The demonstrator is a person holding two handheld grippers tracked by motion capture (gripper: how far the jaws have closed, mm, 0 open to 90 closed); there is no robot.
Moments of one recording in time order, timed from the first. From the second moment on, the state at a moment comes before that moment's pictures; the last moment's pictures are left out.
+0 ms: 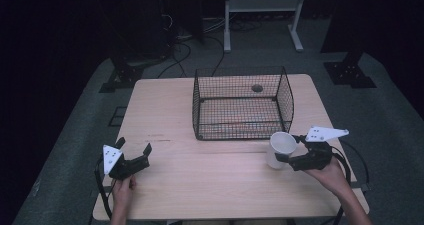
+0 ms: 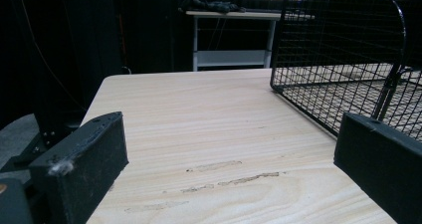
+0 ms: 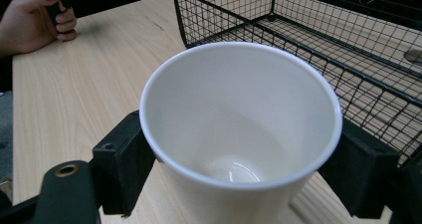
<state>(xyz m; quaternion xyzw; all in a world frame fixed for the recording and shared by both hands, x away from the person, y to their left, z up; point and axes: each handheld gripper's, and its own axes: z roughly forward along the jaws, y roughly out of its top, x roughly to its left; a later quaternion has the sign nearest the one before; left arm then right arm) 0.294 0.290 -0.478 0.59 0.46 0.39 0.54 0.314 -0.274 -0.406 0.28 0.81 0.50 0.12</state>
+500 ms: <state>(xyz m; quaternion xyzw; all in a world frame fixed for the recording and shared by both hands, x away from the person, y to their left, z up) 0.294 0.290 -0.478 0.59 0.46 0.39 0.54 0.329 -0.276 -0.383 0.26 0.81 0.52 0.09</state>
